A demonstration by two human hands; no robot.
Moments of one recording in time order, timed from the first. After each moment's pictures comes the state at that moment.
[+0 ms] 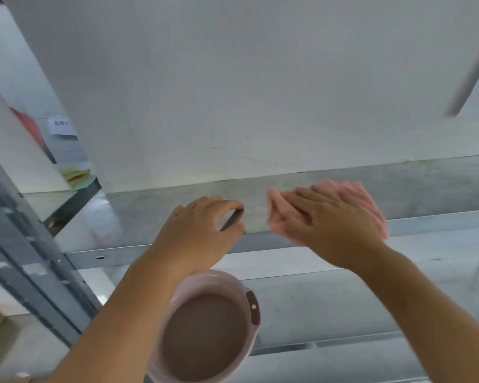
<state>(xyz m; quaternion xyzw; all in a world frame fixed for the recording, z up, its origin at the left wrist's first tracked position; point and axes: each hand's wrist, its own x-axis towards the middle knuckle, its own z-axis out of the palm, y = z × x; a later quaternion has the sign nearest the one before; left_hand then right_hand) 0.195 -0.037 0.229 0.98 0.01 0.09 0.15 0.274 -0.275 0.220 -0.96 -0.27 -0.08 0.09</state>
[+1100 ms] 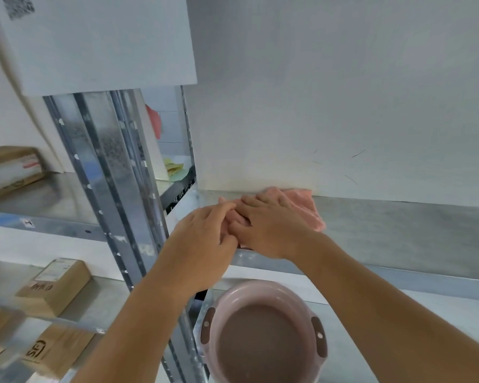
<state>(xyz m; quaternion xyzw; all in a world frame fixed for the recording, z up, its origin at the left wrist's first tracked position) 0.126 0.075 0.219 0.95 0.16 0.18 0.19 0.258 -0.035 0.228 -0.87 -0.48 0.03 0.10</state>
